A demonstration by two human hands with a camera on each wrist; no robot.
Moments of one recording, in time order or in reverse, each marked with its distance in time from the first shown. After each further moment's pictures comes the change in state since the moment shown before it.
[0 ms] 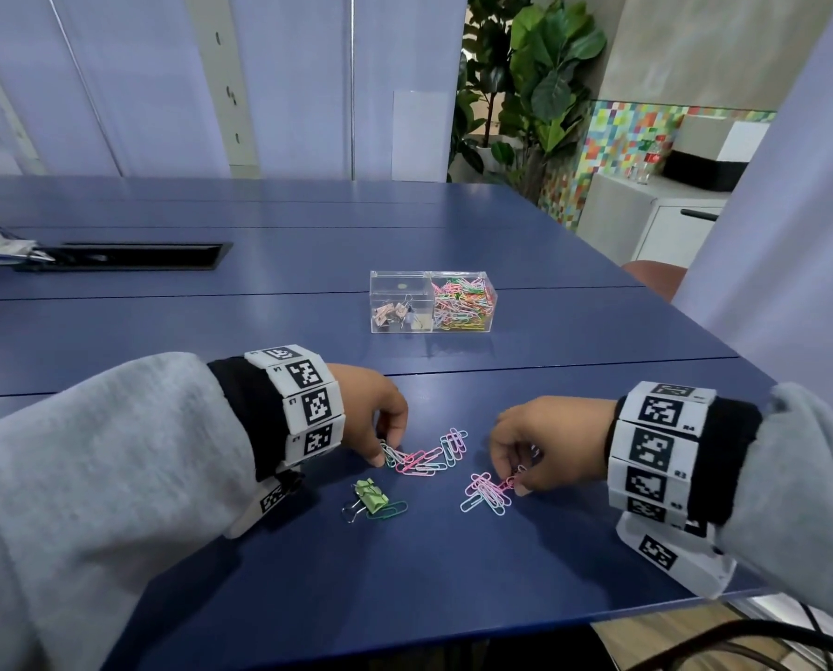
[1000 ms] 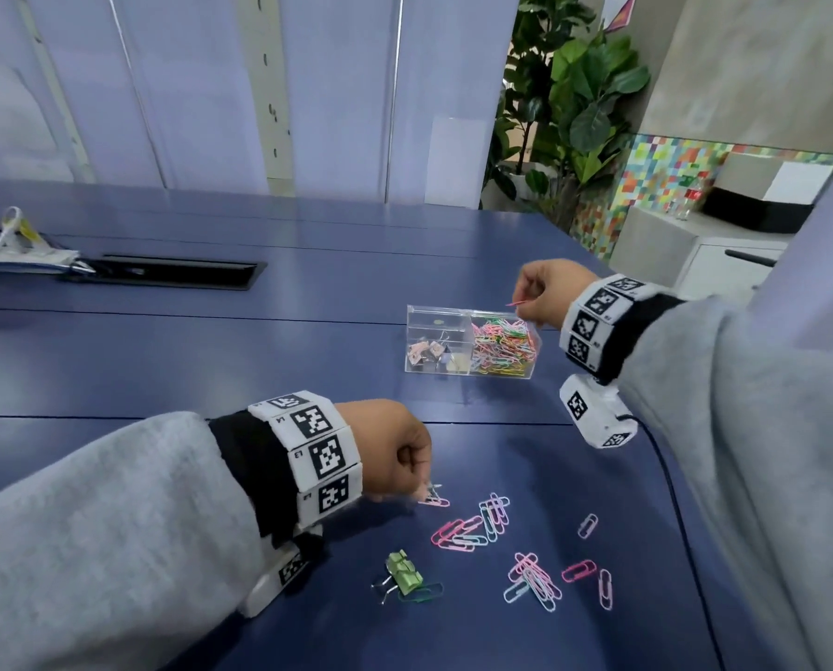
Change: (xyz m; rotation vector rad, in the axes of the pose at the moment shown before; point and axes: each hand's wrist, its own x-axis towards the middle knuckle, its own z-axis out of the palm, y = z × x) left_hand -0.007 -0.015 -0.003 -0.204 0.173 -0.016; right_hand 0.110 0.057 -0.131 0.198 0.682 0.294
